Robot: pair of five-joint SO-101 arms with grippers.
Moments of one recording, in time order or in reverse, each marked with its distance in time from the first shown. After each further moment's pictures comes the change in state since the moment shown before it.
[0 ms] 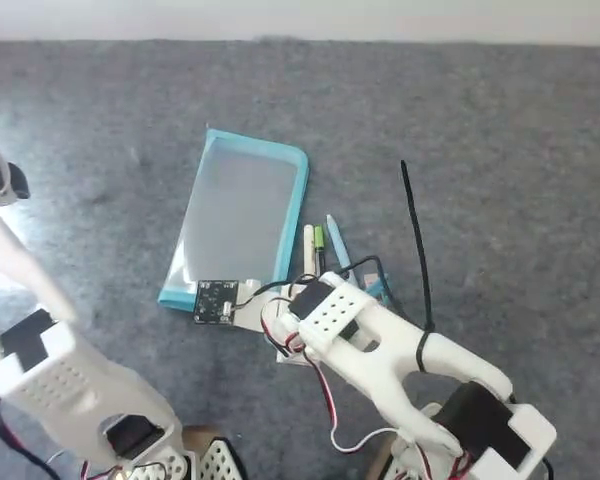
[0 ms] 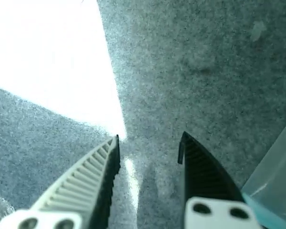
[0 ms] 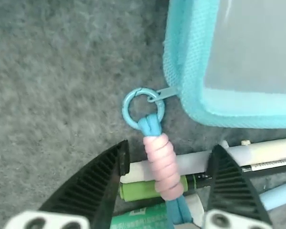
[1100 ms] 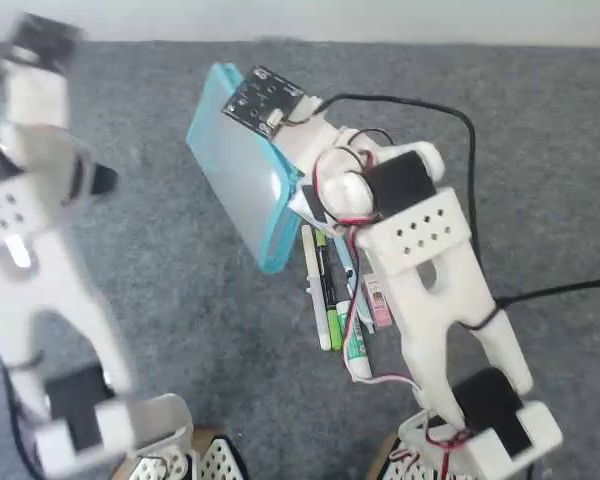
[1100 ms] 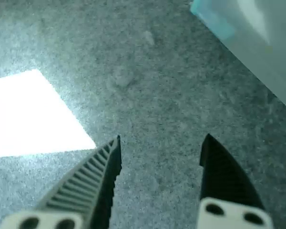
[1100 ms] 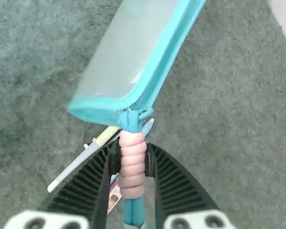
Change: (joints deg) left arm 16.9 -26.7 20.0 -1.0 -14.2; right arm 18.2 2.4 -63.6 38.6 -9.7
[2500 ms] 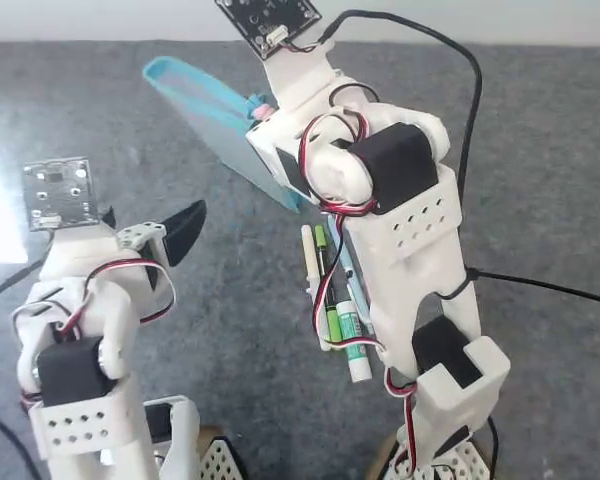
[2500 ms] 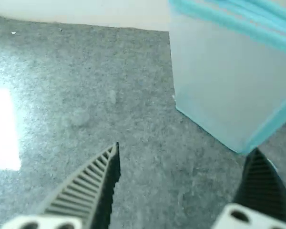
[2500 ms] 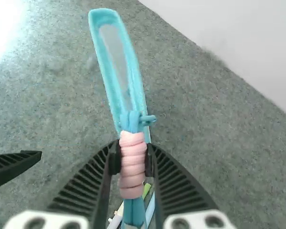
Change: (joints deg) left arm 11.1 -58.8 61.5 -28.5 31.3; right arm -3.4 18.5 -44.2 10.2 -17.1
